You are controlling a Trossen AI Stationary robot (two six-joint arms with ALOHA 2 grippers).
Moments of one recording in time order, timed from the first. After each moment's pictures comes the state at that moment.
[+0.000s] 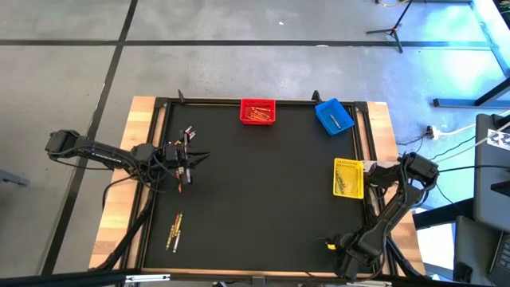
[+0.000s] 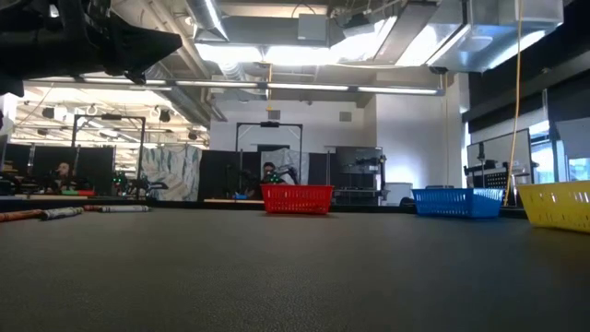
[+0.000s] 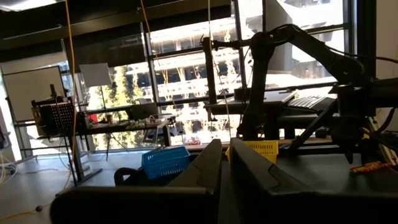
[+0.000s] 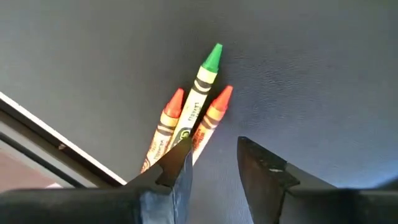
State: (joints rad) left arm -0.07 0.67 0.02 0.89 -0.25 0.17; right arm 1.01 1.76 1.06 -0.76 -0.14 1.76
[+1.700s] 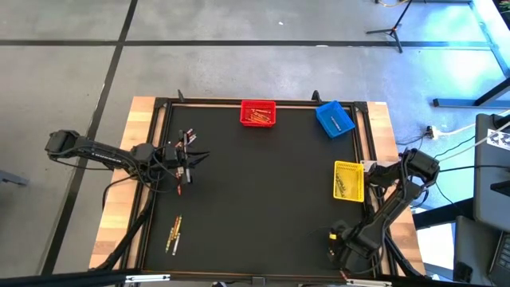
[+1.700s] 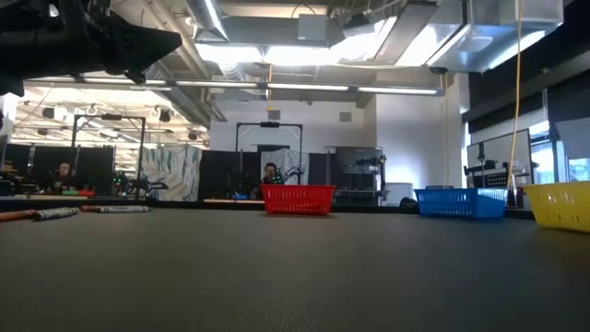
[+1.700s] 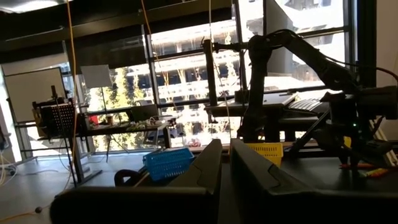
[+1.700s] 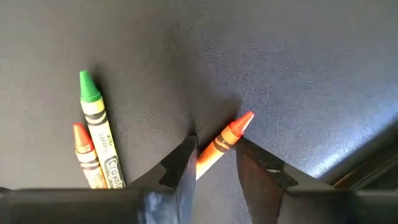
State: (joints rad) left arm -0.07 0.67 0.02 0.90 -0.25 0.17; right arm 1.01 1.76 0.96 -0.71 -0.25 2.01
